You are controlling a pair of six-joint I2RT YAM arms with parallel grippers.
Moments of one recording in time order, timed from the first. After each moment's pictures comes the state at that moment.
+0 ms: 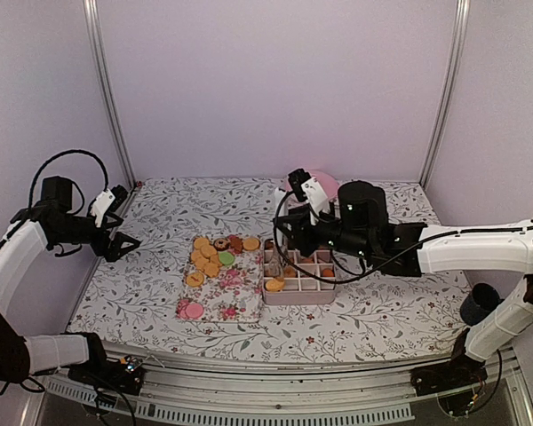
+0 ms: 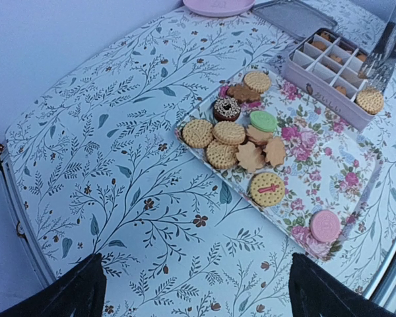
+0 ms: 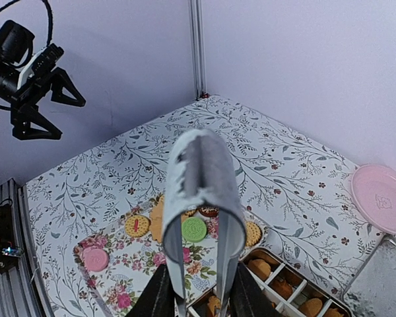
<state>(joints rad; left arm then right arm) 0.18 1.04 0.88 -0.72 0.64 0.75 1.00 1.49 1.00 0.25 0.12 0.08</state>
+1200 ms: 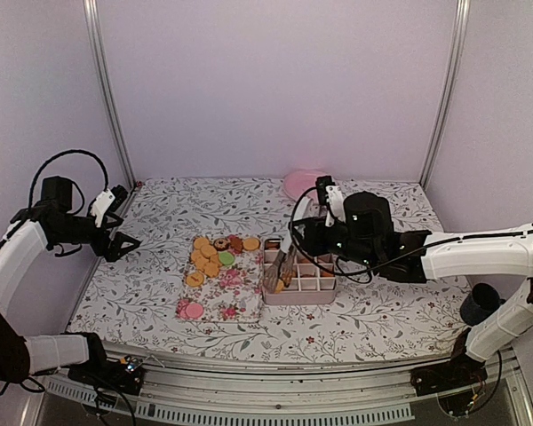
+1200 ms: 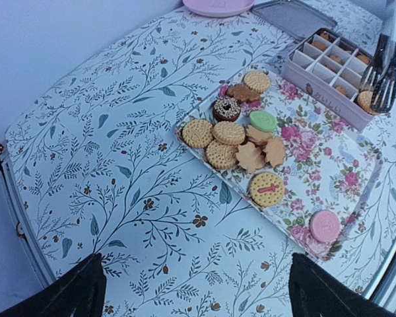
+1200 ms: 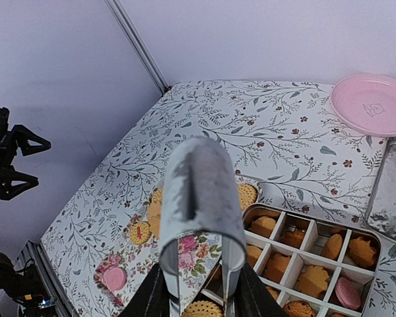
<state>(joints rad) 0.18 1.04 0.88 -0.72 0.64 0.75 0.97 1.46 0.90 0.25 0.22 0.50</state>
